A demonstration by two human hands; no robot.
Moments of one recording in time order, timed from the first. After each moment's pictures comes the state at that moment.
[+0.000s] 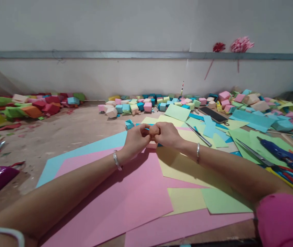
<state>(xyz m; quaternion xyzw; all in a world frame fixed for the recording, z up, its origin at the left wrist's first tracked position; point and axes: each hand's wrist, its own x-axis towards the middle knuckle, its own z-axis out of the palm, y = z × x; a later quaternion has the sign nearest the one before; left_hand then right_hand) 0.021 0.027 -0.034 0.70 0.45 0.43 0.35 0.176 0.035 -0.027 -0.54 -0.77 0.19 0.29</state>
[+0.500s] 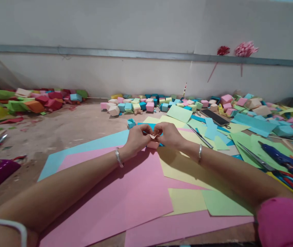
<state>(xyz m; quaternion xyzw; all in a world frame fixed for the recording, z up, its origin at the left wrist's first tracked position) 0.020 0.031 -0.035 0.69 0.49 0.44 0.30 0.176 0.040 -0.029 -0.48 -0.80 0.18 0.32</state>
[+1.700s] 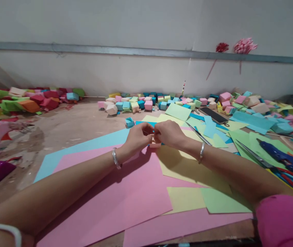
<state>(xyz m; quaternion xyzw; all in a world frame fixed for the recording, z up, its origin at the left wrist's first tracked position) 0.022 0.026 -0.028 0.71 0.48 0.40 0.32 0.175 0.028 -0.006 -0.52 -0.84 0.02 0.12</state>
